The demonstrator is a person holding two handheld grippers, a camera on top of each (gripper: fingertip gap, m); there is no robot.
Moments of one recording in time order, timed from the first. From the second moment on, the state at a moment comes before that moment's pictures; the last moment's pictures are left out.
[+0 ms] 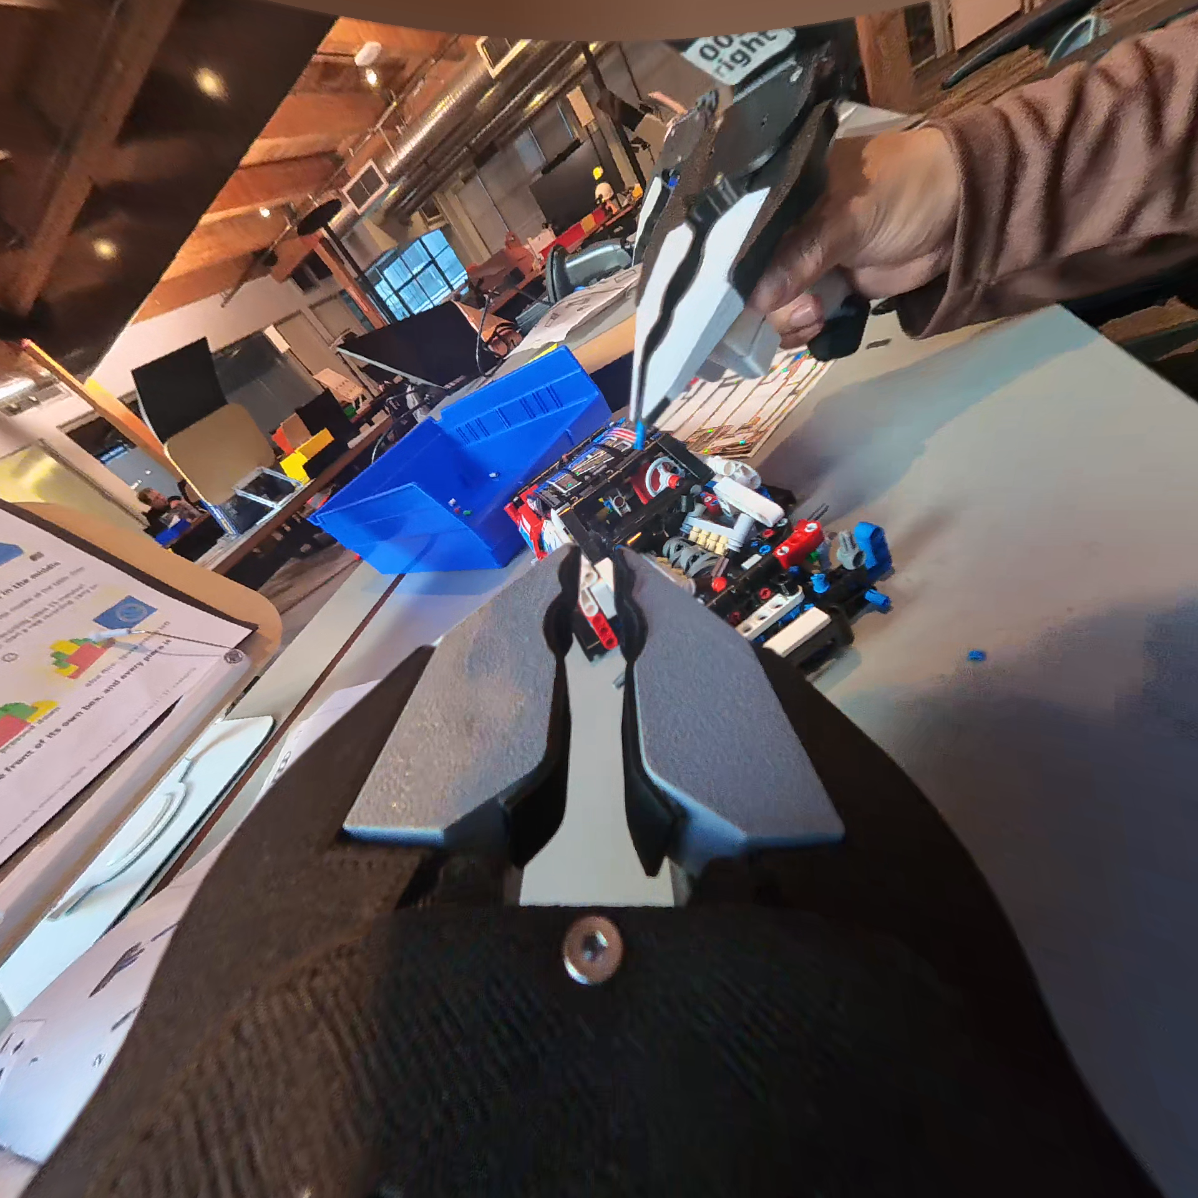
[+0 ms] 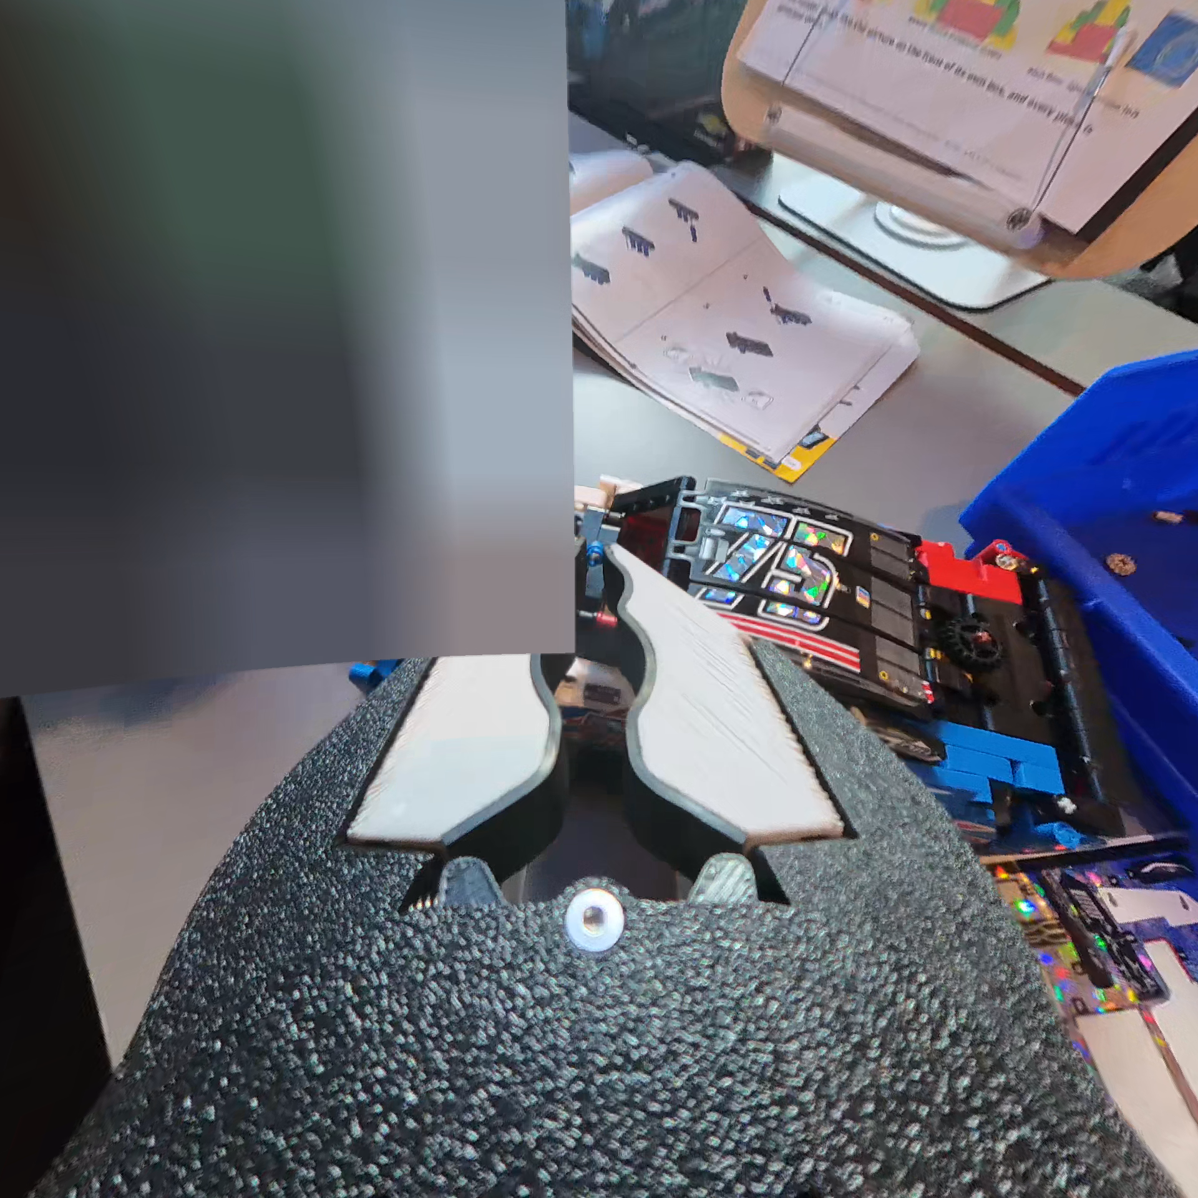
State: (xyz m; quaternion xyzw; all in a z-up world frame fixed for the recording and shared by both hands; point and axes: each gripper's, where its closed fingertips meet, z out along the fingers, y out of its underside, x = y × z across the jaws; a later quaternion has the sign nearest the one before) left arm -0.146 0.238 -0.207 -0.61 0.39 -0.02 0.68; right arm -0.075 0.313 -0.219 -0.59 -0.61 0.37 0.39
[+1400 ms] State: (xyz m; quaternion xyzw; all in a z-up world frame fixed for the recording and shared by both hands) left arm -0.073 0.298 -0.252 -0.70 0.51 -0.11 0.48; right arm -0.071 0.297 -0.241 -0.57 -0.67 0.32 0.35
